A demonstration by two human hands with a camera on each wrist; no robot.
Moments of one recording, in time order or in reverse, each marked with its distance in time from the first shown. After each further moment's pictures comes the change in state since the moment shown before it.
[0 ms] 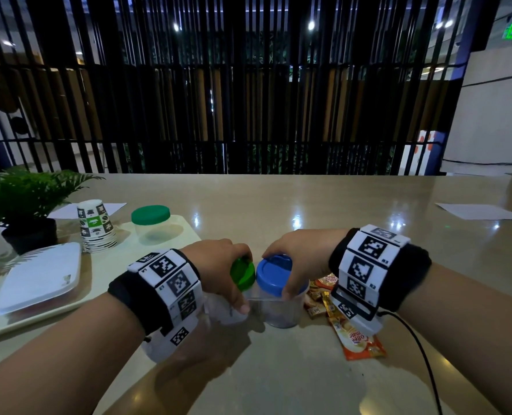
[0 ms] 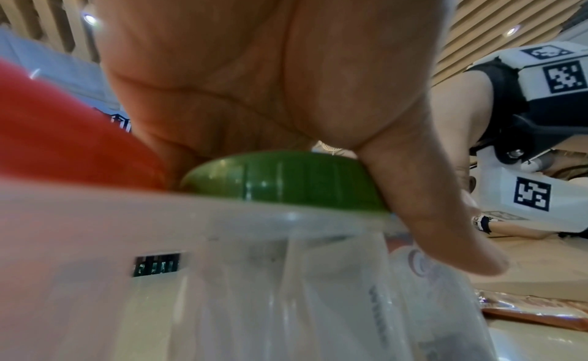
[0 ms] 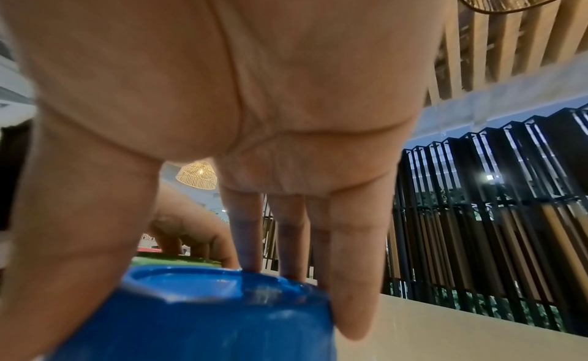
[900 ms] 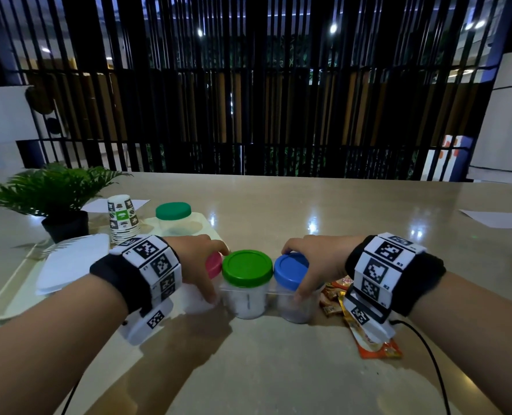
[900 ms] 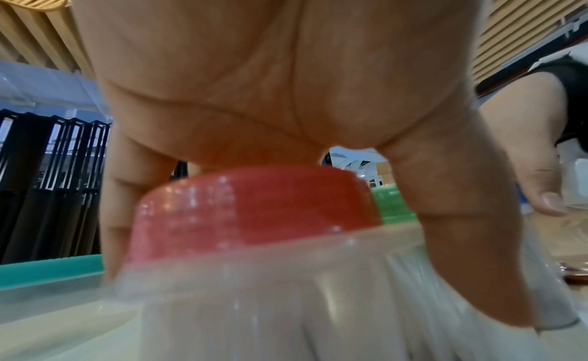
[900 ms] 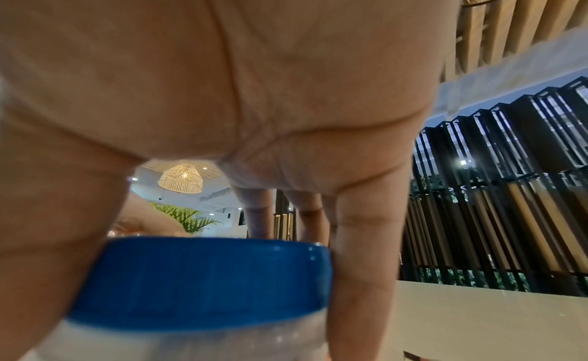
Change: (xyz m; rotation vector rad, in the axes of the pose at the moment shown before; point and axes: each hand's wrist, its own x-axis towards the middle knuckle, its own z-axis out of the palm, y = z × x) left_hand -0.030 -0.051 -0.002 0.015 -0.057 -0.176; right_hand 0.012 0.009 0.013 0.097 0.003 0.054
